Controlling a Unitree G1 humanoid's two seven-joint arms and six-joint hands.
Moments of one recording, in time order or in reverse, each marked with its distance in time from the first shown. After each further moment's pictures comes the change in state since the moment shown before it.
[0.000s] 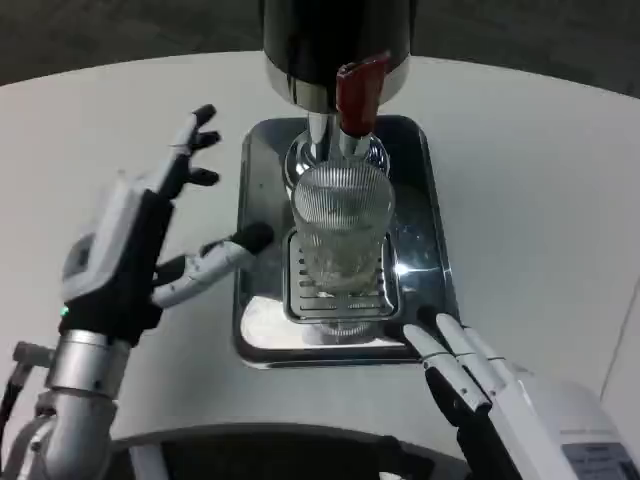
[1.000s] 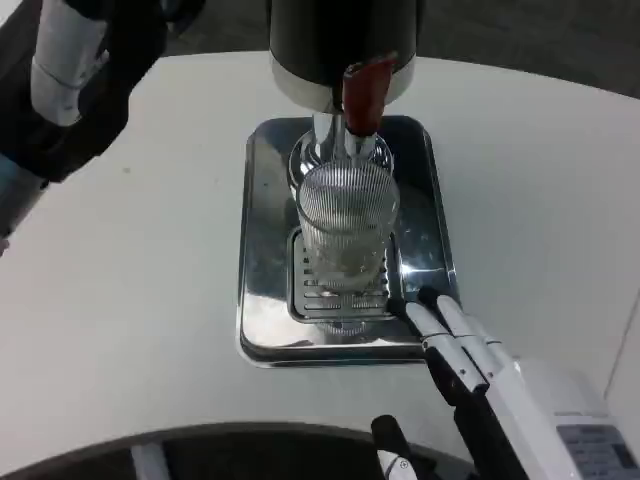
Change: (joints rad) left arm -0.229 0.112 0.271 -0.472 -0.896 0.369 -1.006; right arm -0.062 0.036 -0.002 0.037 -0.005 0.014 0.001
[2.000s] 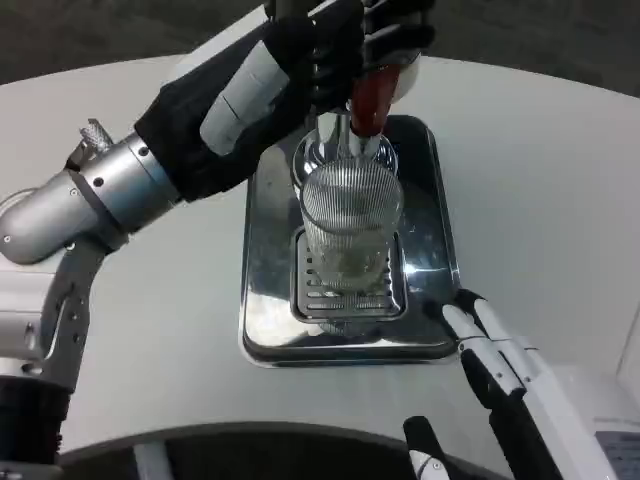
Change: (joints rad) left arm -0.182 -0.150 -0.136 0.309 0.166 0.014 -0.222; right arm 0.052 0.002 -0.057 -0.036 0.034 0.000 -0.001
